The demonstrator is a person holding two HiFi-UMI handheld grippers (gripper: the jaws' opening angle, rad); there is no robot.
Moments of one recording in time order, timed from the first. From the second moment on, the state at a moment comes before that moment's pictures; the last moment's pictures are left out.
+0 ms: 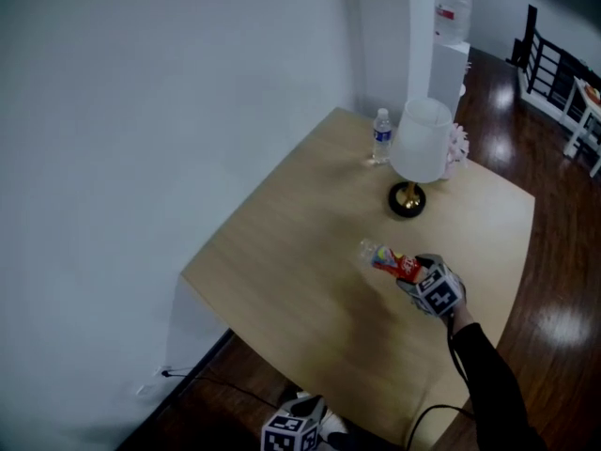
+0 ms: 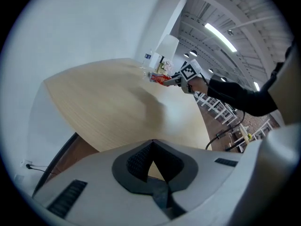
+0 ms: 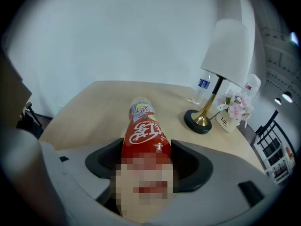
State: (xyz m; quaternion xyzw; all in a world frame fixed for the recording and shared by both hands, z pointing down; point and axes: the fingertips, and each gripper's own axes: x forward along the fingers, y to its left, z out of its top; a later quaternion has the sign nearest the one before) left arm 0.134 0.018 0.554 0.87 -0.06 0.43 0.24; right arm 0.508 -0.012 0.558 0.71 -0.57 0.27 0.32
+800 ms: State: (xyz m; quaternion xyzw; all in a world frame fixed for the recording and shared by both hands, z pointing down) left arm -0.078 0.054 0.574 0.83 -0.28 0.34 0.34; right arm 0.179 0.051 0.528 0.58 -0.72 0.30 0.25
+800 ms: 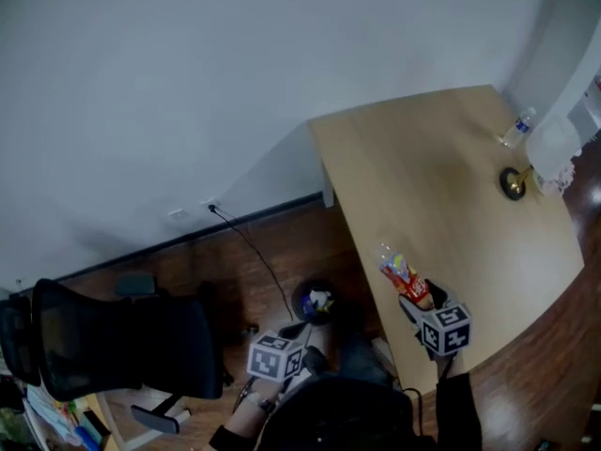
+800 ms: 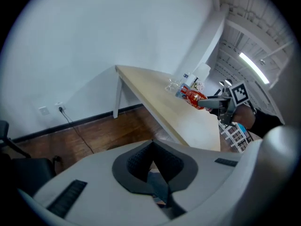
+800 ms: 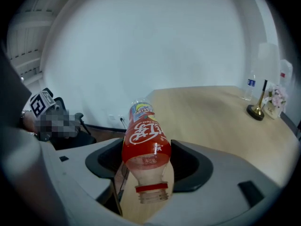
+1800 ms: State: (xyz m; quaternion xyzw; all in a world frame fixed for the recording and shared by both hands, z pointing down) left arm -0.156 0.094 0.632 0.76 -0.38 0.31 0.42; right arm 0.007 0.068 0.667 0.40 -0.75 0.35 0.39
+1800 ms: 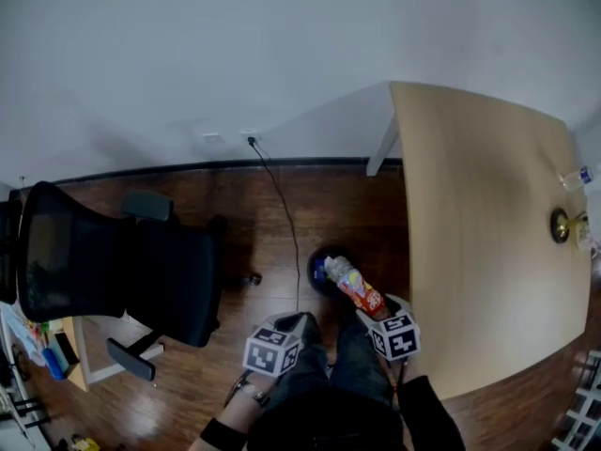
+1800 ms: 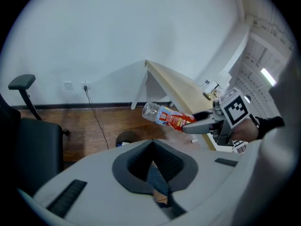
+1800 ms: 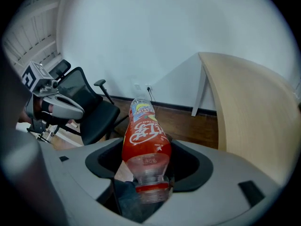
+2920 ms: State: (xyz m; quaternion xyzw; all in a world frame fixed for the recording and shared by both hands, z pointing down) left arm -0.125 0.123 0.785 0.70 -0.36 0.35 0.50; right arm -0.008 0.047 0.974 0.40 -0.59 0.53 0.46
